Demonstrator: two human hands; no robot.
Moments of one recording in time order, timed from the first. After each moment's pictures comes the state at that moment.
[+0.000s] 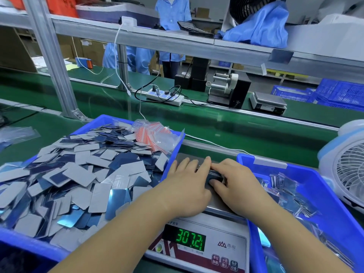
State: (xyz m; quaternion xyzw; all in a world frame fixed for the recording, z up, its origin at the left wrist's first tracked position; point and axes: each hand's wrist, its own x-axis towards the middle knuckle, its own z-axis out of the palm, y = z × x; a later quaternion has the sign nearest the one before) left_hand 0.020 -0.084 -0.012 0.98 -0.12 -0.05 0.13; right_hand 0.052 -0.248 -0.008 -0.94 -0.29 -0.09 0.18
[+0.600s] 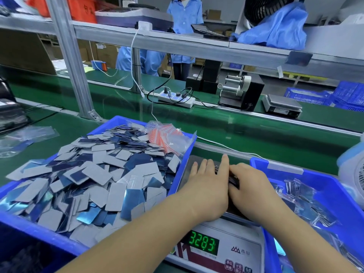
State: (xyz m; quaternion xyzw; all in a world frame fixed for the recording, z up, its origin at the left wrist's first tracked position) left_hand 0.025 -0.103 -0.015 0.99 -0.11 -0.04 0.13; right_hand 0.046 -0.237 0.001 -0.94 -0.26 -0.09 0.18
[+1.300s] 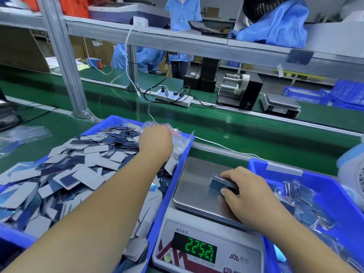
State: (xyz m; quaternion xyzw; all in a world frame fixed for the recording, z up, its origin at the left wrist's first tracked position) left_hand 0.121 0.005 -0.001 0.98 0.17 0.10 0.09; right_hand 0.045 -0.243 -0.004 -0.95 -0.25 -0.07 0.20
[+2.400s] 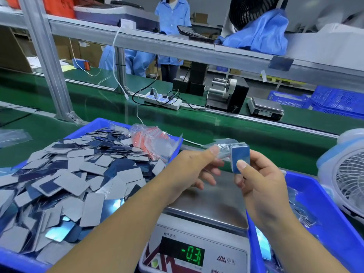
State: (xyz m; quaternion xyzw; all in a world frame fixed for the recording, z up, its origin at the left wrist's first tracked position) left_hand 0.047 -0.083 0.014 0.68 -0.04 -0.08 0.73; right_hand 0.046 -0.252 0.008 -0.60 -0.12 -0.06 0.79
